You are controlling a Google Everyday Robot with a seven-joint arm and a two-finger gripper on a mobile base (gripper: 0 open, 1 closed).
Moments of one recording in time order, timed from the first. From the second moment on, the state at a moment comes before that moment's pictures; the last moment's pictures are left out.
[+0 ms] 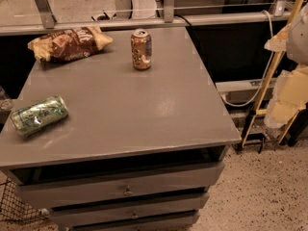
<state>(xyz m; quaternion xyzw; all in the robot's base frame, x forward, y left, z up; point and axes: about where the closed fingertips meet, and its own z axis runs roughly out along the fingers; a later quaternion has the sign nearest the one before) 0.438 -0.215 0.982 -0.60 0.78 -0.04 0.17</state>
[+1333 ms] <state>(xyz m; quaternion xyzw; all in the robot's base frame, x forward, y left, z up) 0.597 -0.202 0.965 -0.43 0.84 0.02 0.32</state>
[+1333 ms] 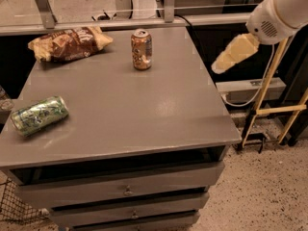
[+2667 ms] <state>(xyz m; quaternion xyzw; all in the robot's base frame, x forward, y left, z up) 0.712 -0.099 0.947 -0.42 0.84 0.07 0.33</state>
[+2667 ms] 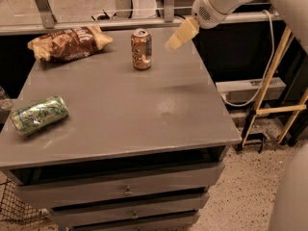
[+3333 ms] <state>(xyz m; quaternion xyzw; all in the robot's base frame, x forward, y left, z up) 0.731 -0.054 0.938 -0.46 0.82 0.10 0.33</state>
